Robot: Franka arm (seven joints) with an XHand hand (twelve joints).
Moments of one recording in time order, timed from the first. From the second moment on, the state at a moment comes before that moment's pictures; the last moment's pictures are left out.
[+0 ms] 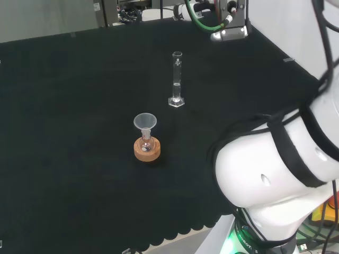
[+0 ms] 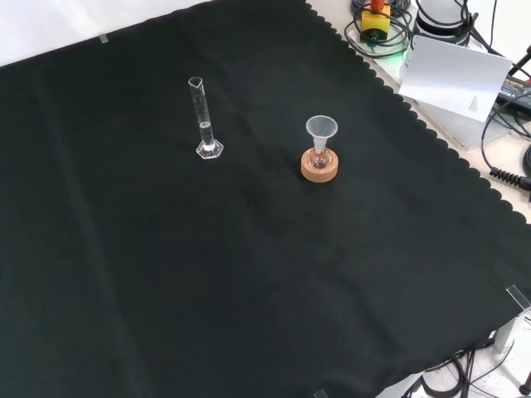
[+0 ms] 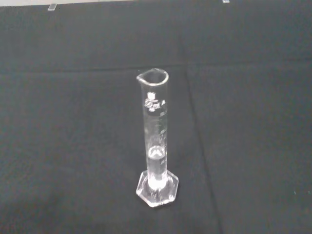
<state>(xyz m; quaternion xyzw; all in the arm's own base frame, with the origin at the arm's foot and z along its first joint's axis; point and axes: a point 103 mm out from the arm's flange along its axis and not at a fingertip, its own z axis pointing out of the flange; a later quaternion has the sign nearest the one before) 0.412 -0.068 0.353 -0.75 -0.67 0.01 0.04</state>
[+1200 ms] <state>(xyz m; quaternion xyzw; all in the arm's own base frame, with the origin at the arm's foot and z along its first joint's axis) 0.469 -0.113 0.243 -0.73 -0.67 -0.07 0.10</state>
